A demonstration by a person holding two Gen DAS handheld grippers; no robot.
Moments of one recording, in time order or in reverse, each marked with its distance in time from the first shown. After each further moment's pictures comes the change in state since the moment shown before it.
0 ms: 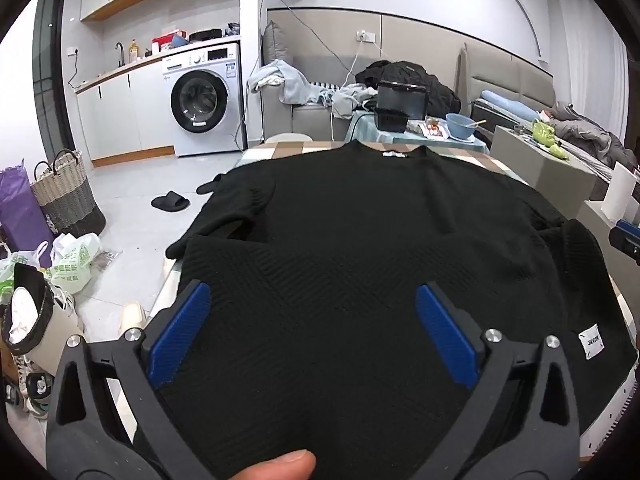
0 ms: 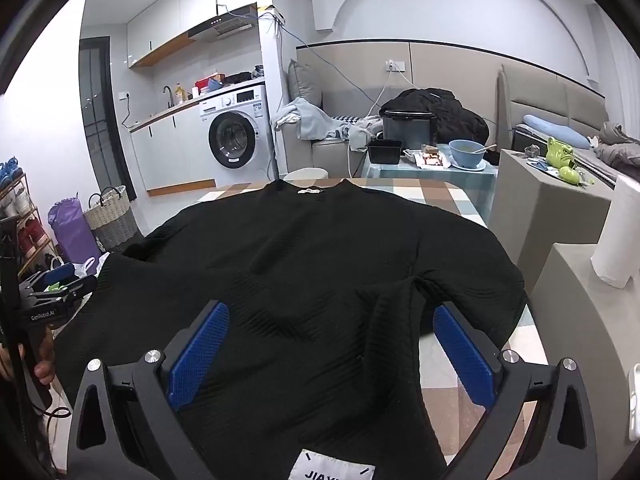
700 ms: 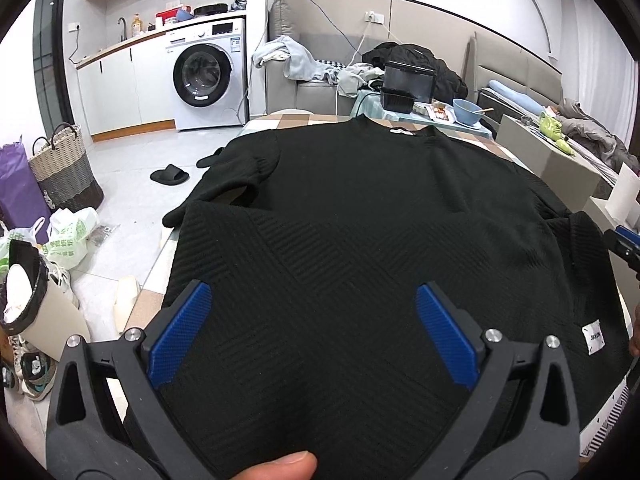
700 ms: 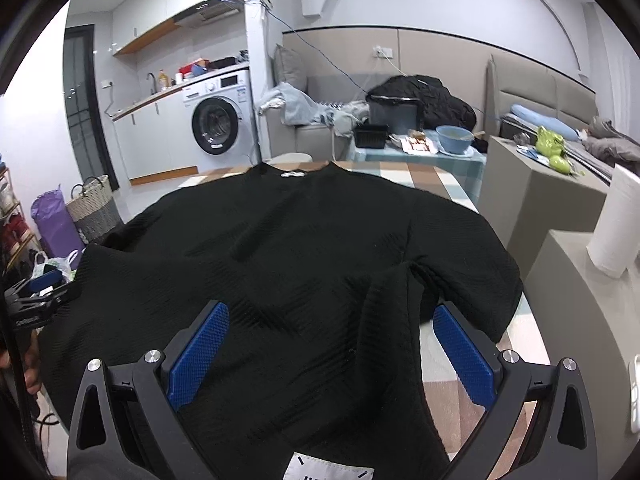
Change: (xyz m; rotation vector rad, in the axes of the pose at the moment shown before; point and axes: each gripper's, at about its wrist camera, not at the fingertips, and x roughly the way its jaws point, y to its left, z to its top) left arm 0.030 0.011 -0.009 -0.039 0.081 -0.003; right arm 0.019 0.002 -0.002 0.012 0.058 -0.073
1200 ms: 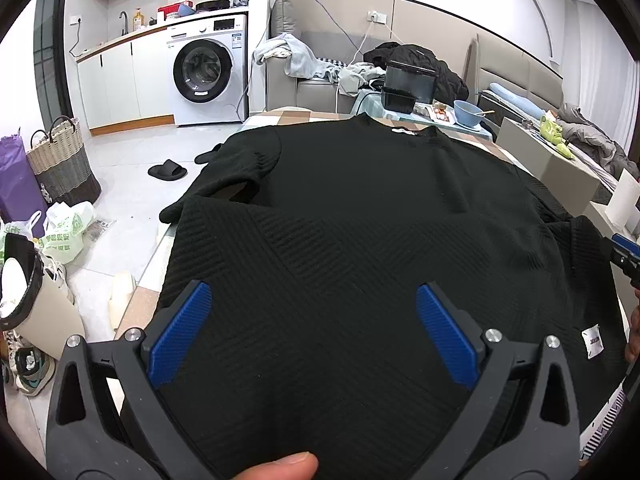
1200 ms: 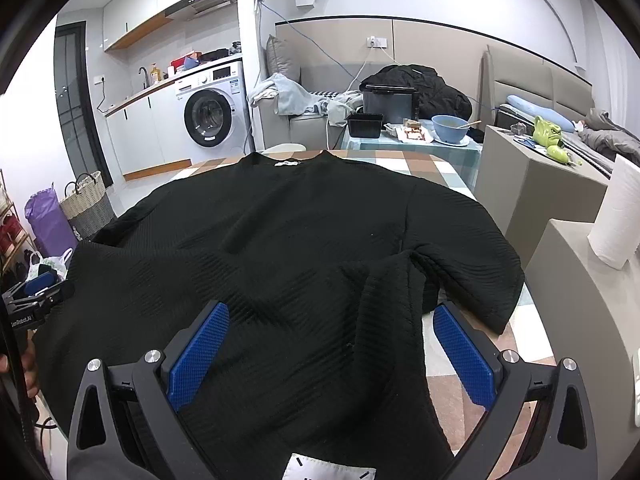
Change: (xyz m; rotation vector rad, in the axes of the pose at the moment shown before) left arm 0.007 0.001 -0.001 -0.020 0.007 -0.008; right arm 0.010 0.002 -0.004 0.002 0.032 -0.015
